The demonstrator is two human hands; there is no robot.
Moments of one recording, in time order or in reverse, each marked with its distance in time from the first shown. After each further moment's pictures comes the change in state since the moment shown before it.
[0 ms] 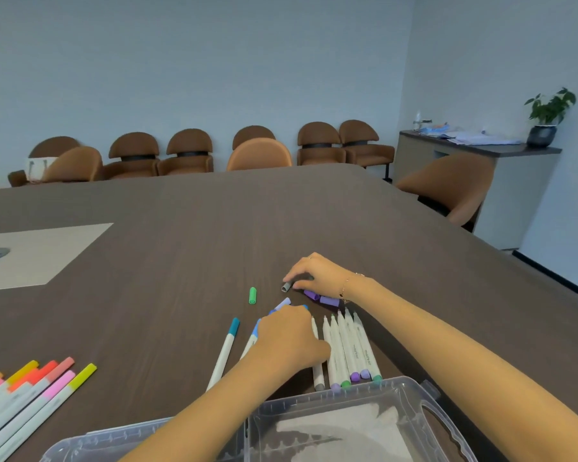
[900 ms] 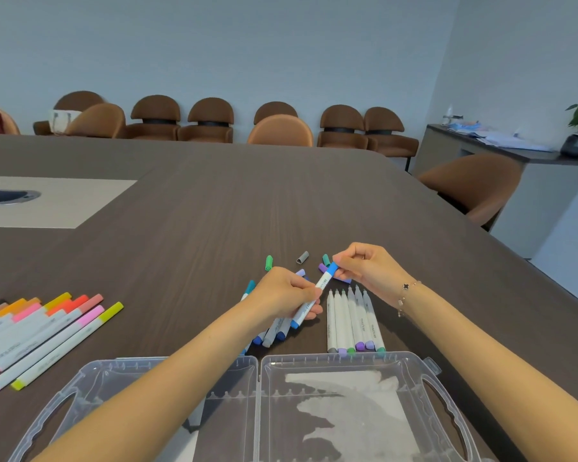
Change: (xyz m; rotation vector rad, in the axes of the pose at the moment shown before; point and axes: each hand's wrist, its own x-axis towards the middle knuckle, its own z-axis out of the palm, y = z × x) left_hand -0.018 -0.031 -0.023 -1.118 -0.191 -0.234; right_hand -0.076 -0.026 -0.010 0.921 0.272 0.349
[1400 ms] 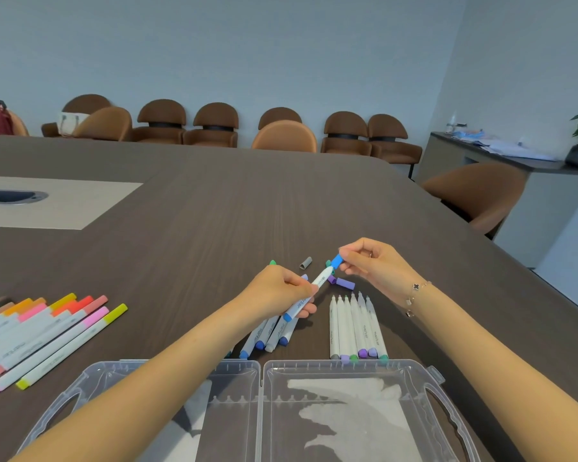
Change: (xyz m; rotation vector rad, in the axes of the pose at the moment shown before) left_hand -0.006 0.002 -0.015 0.019 0.008 0.077; right_hand -0.002 -0.014 -0.005 -0.007 0.028 -0.056
